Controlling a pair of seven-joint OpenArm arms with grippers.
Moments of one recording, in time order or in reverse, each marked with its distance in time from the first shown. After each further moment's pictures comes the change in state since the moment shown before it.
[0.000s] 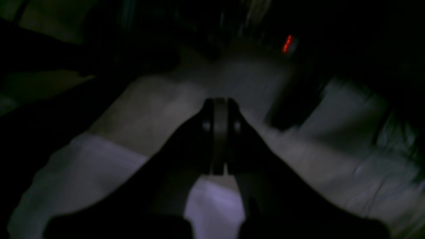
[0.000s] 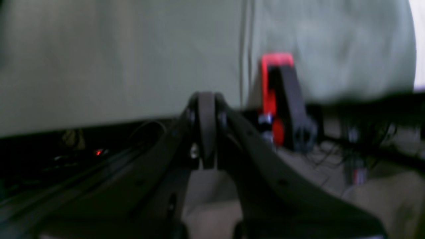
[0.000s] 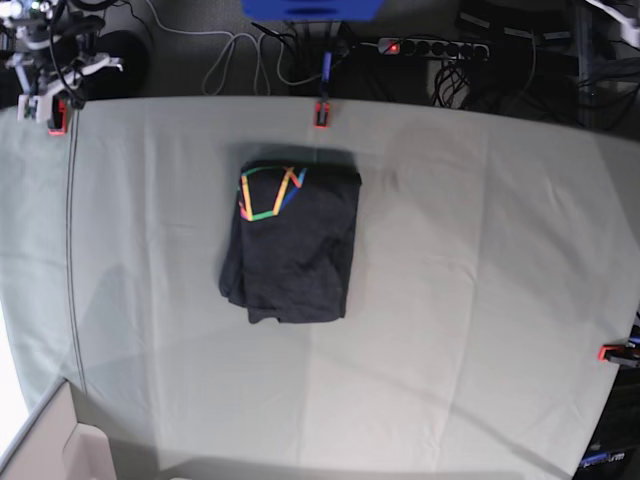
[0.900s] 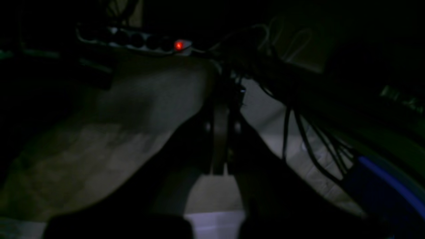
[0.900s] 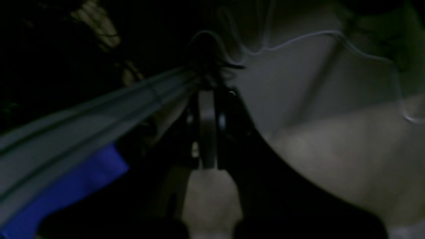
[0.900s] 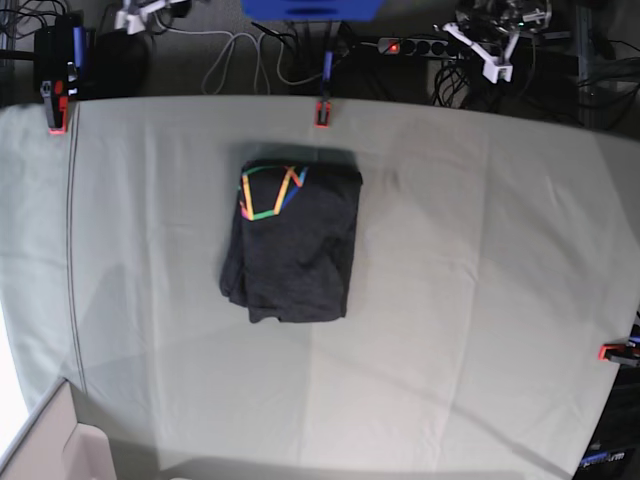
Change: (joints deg) left arm -22.3 1.2 28.3 -44.2 13.3 8.6 -33.5; right arm 4.3 0.1 2.2 -52.9 -13.6 -0.6 27.6
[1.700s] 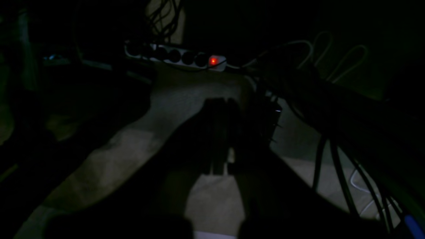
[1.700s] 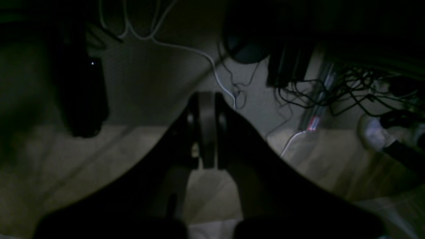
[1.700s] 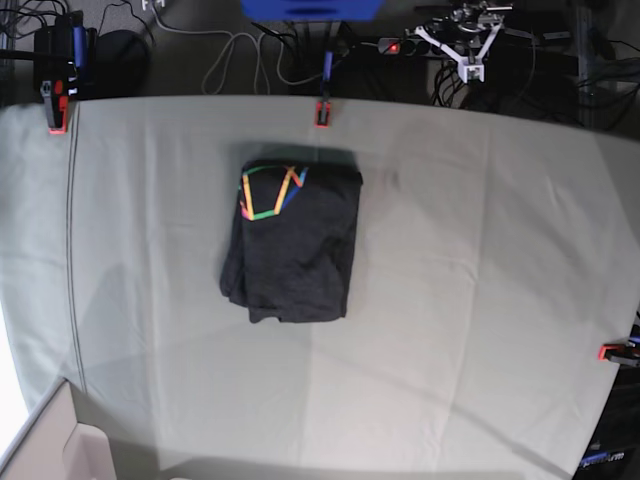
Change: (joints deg) left arm -7.3 3.1 8.5 -18.3 0.0 21.3 -16.7; right arm 4.6 15.0 -38.4 -36.8 -7.8 -48.1 31.5
